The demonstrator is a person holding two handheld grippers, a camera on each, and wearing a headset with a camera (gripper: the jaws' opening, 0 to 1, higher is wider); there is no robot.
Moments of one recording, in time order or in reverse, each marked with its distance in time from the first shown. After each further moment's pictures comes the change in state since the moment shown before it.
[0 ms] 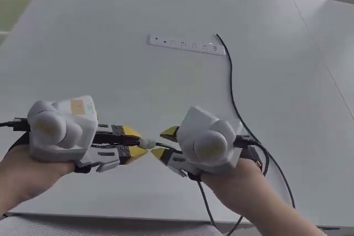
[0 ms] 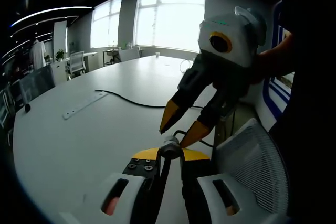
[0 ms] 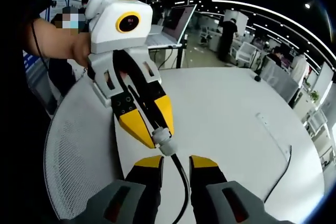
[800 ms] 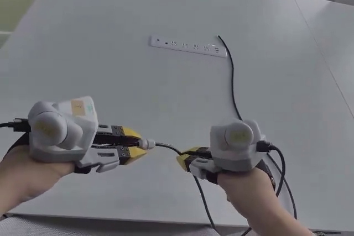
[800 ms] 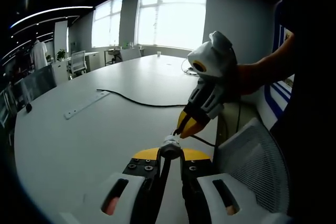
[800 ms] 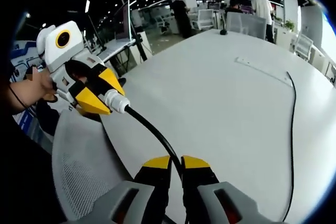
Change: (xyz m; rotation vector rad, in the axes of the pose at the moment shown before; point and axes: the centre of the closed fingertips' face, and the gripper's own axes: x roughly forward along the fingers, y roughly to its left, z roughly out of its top) left arm 0.001 0.004 0.001 0.003 0.009 0.014; right arm -0.004 -0.024 -0.071 0.512 0.044 -0.034
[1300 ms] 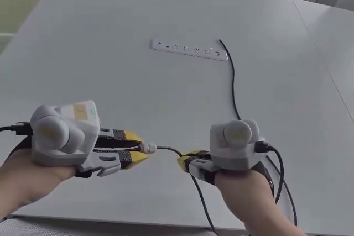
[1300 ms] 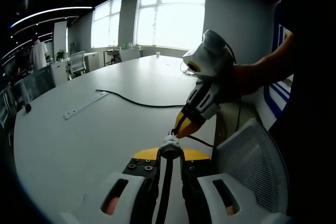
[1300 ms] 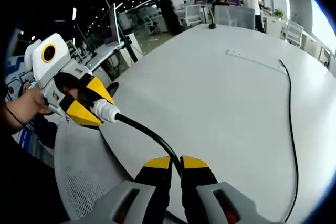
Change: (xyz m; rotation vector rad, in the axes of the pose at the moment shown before) left arm -0.001 -0.005 0.000 -0.001 -0.004 -0.007; right arm 0.001 -0.004 -0.001 0.120 0.017 -0.038
